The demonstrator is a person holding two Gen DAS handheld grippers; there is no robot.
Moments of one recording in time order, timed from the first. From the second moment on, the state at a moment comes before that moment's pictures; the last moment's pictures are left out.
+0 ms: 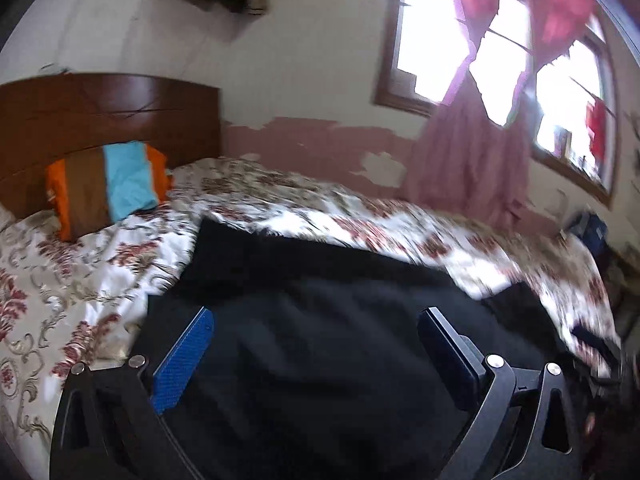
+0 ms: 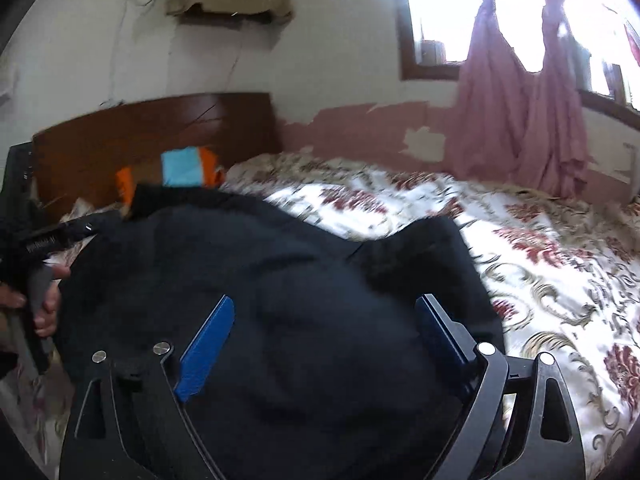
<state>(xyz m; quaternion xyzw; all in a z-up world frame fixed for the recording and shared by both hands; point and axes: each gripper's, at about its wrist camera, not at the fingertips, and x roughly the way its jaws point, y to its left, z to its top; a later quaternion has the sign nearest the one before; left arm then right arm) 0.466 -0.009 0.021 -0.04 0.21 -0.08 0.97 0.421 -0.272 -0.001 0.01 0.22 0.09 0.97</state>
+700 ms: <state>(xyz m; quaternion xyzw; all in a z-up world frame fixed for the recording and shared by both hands) 0.580 -0.021 -0.005 0.02 0.35 0.01 0.94 0.570 -0.275 -0.026 0.02 0.34 0.02 0.94</state>
